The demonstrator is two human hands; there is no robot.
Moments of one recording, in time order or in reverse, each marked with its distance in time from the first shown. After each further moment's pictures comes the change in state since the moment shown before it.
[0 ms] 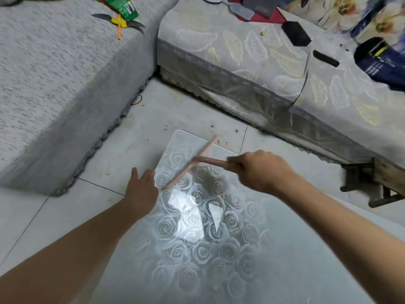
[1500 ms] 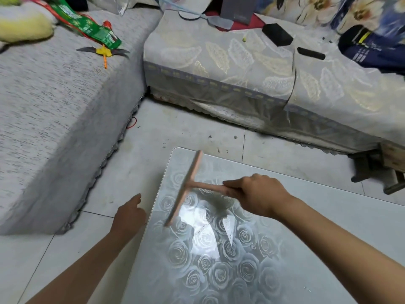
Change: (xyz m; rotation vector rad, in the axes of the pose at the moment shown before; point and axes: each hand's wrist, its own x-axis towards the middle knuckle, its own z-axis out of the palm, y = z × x) left_hand 0.016 -0.028 0.040 -1.406 0.195 -0.396; right_hand 0.000 -0.009 0.031 0.138 -0.034 -0.045
